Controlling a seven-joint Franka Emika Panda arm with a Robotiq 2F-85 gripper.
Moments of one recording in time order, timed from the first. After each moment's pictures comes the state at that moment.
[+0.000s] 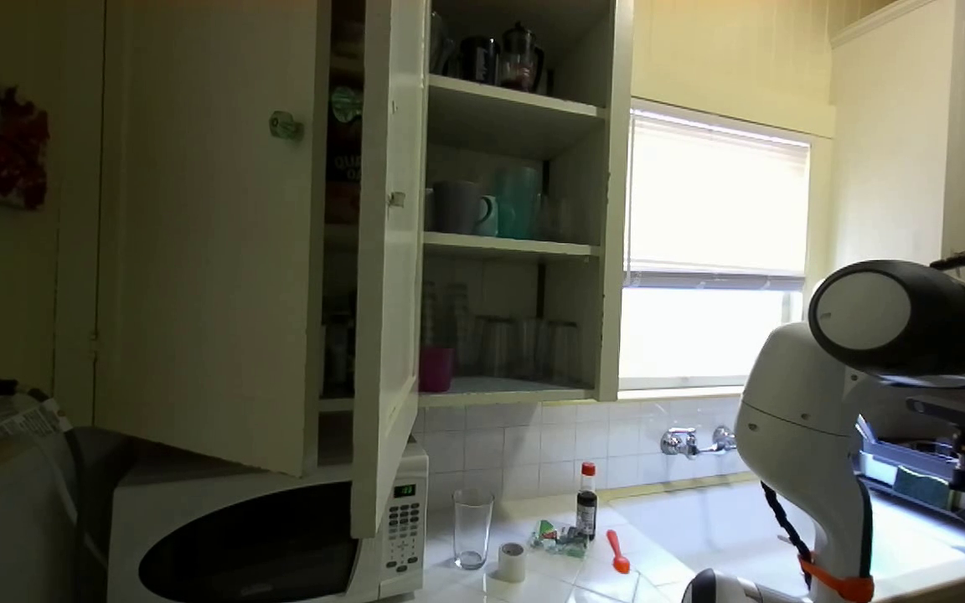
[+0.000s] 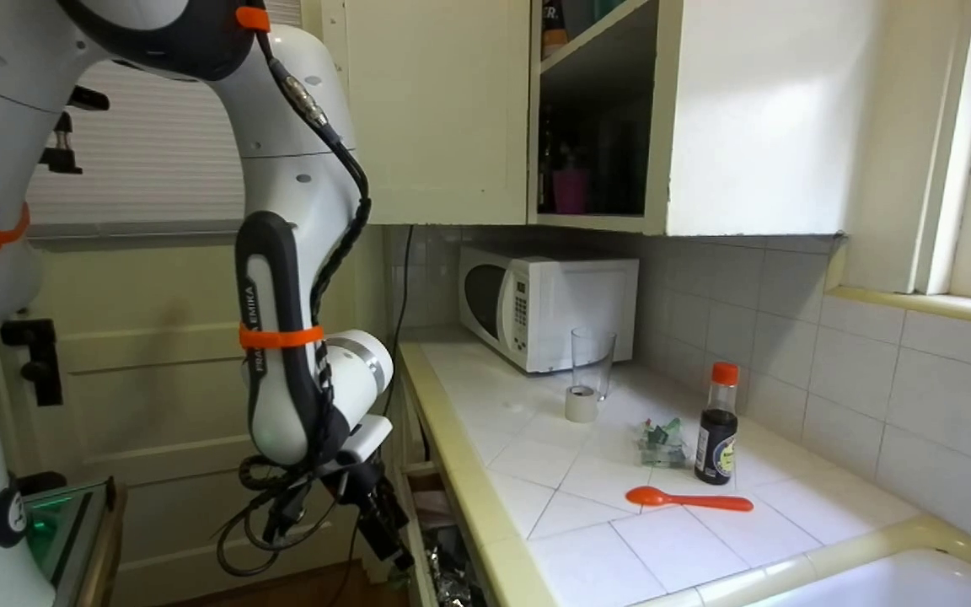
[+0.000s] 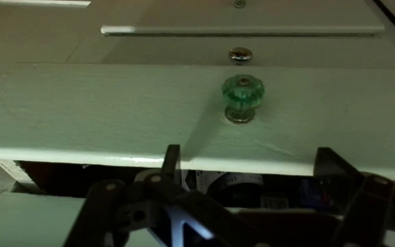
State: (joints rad) arm -0.41 0.52 0.31 -2.48 -2.51 2.68 2.55
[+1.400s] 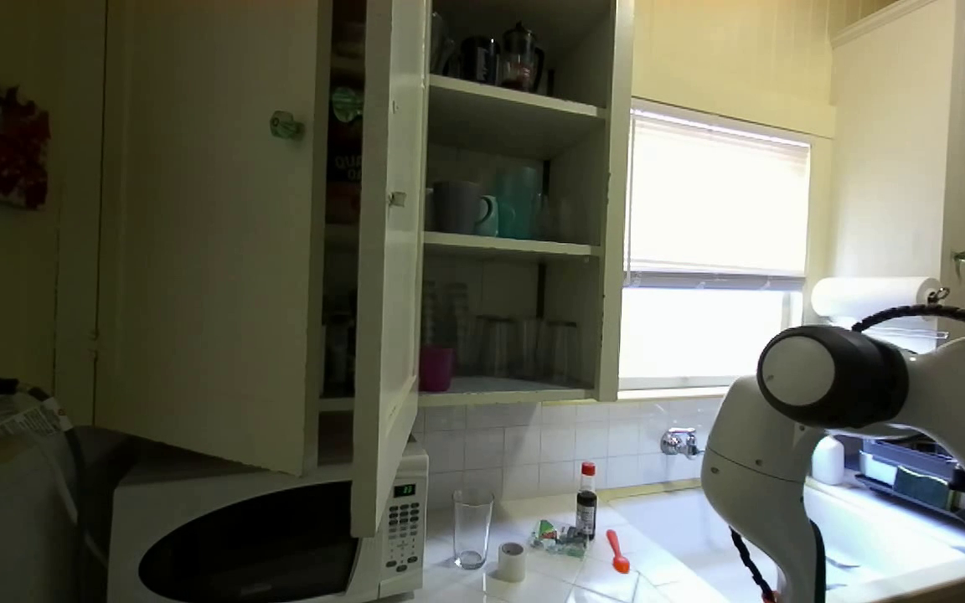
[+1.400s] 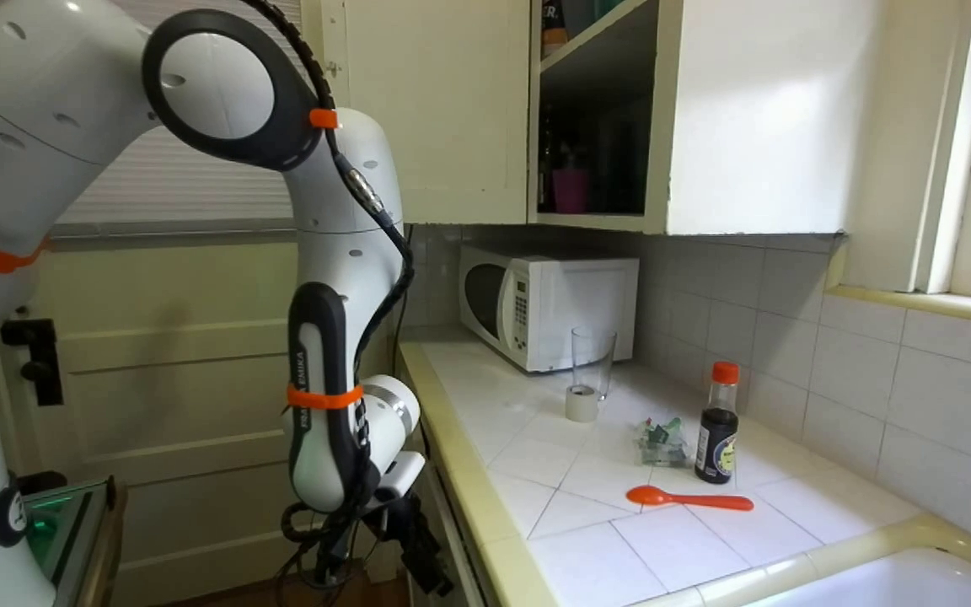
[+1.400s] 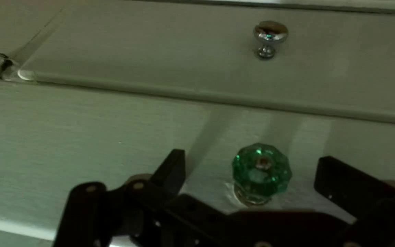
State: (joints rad) arm -0.37 0.77 0.27 -2.27 -2.51 2.52 2.46
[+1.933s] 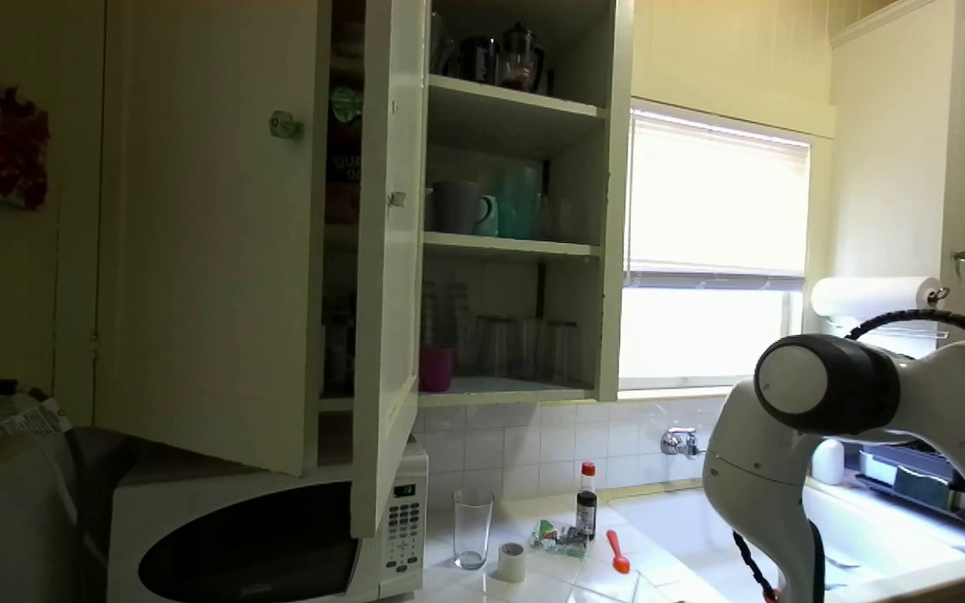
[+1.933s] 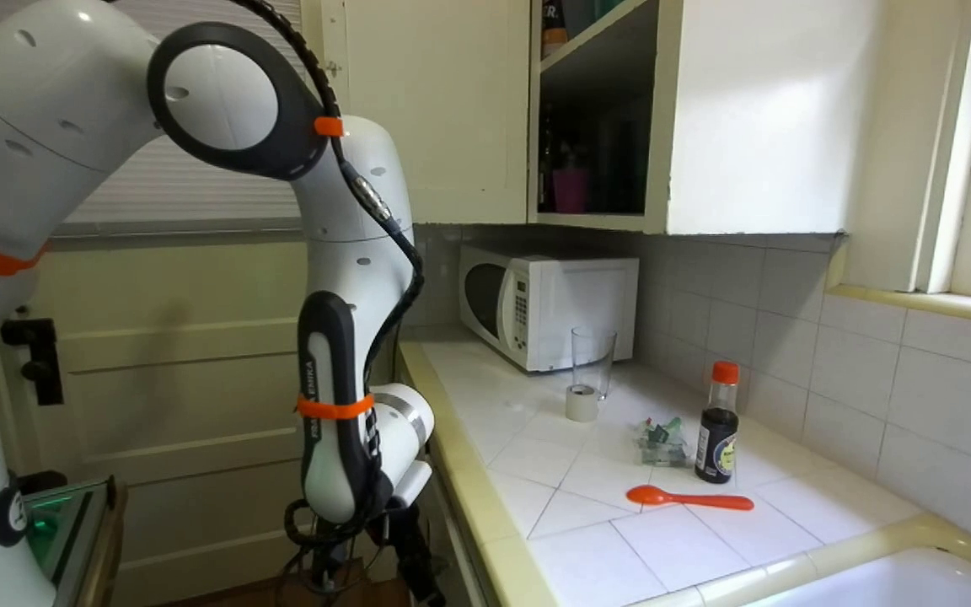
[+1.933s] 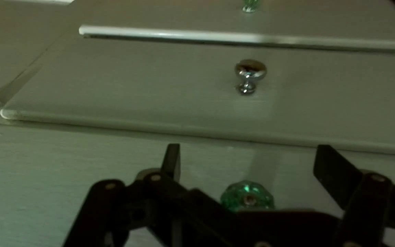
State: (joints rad) arm -0.38 0.80 0.24 -2.22 -2.49 2.70 2.43
